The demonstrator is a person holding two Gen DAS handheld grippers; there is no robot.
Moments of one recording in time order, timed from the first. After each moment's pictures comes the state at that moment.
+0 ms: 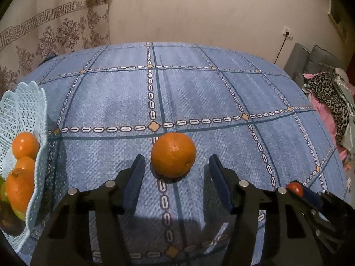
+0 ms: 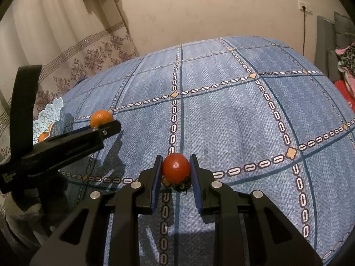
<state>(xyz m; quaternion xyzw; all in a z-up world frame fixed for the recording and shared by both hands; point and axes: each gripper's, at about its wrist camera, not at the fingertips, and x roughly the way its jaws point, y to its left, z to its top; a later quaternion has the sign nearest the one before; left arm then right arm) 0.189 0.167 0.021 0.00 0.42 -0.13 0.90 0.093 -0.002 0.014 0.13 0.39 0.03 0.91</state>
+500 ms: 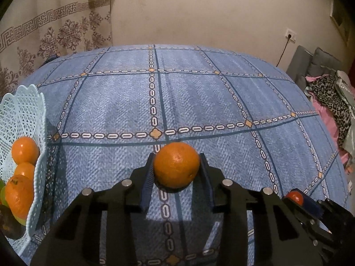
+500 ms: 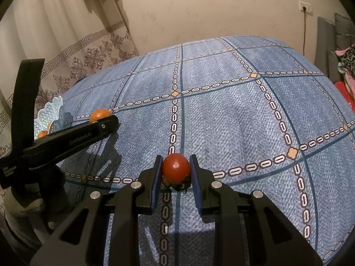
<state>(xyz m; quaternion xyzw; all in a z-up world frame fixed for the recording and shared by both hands) 0.190 0.165 0.022 0.01 0.41 -0.11 0.91 0.093 -0.002 0.011 0.13 0.39 0.03 0.91</state>
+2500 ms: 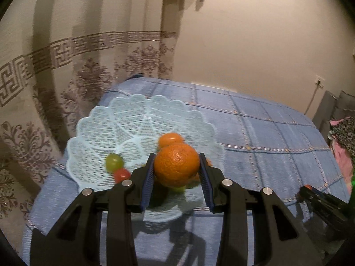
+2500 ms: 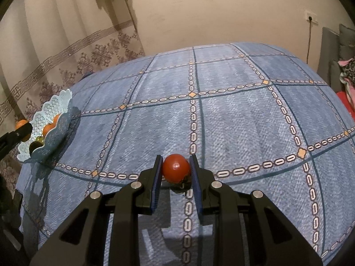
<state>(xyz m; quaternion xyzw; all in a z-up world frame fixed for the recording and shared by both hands) 0.091 0.332 0.085 -0.06 0.31 0.03 0.95 0.088 0.028 0.018 0.10 0.38 0.04 0.92</state>
